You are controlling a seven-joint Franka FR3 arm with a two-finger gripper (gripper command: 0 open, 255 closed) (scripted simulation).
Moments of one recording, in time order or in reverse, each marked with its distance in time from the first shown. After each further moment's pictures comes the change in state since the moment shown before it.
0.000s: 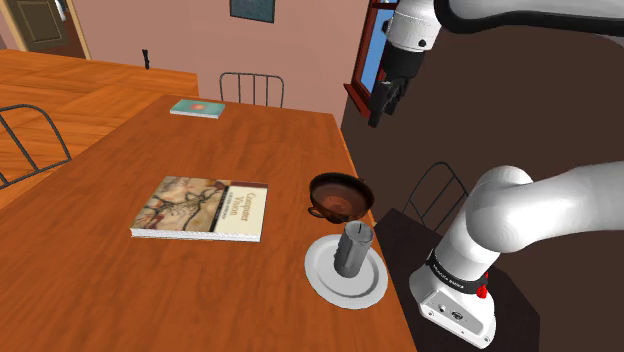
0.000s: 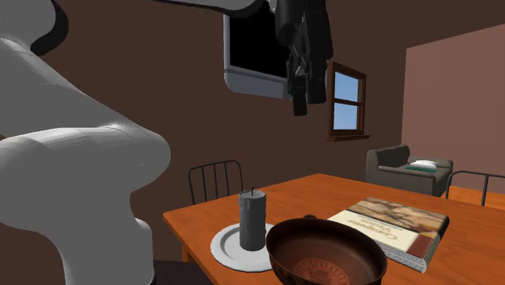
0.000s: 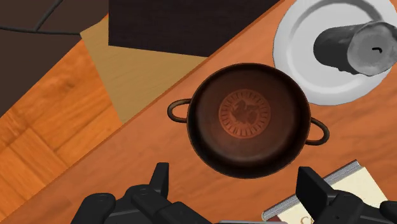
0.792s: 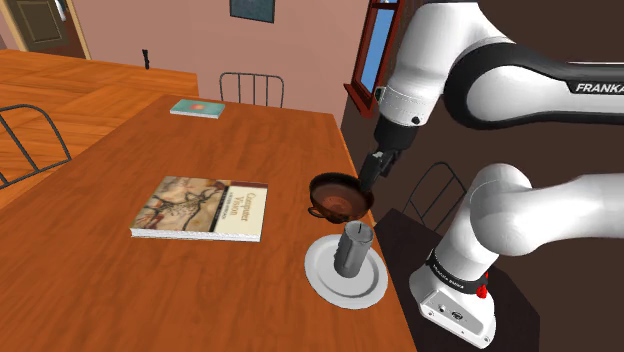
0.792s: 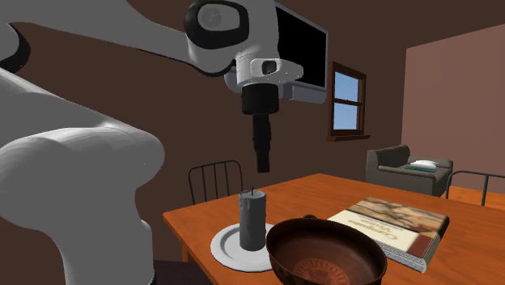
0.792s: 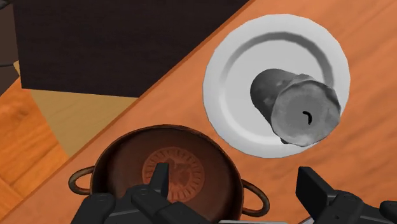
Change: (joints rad) arm 0.143 -0.183 0.198 -0.323 0.233 0.120 0.225
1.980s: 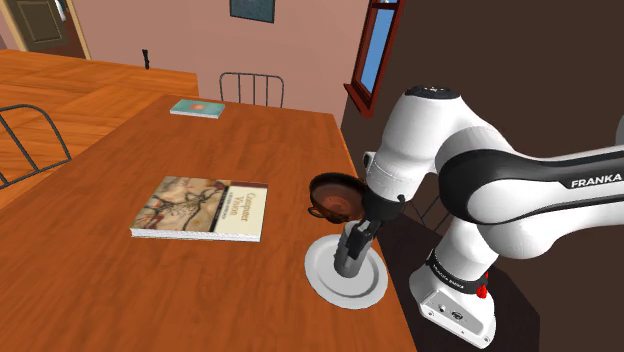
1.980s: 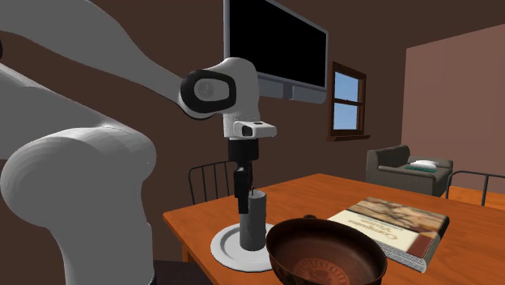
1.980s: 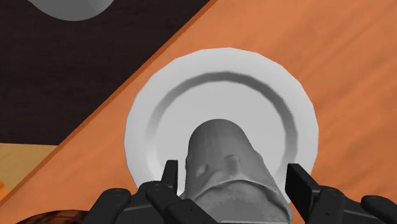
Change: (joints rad) arm 0.180 0.064 0.263 -0.200 0.291 0.265 0.191
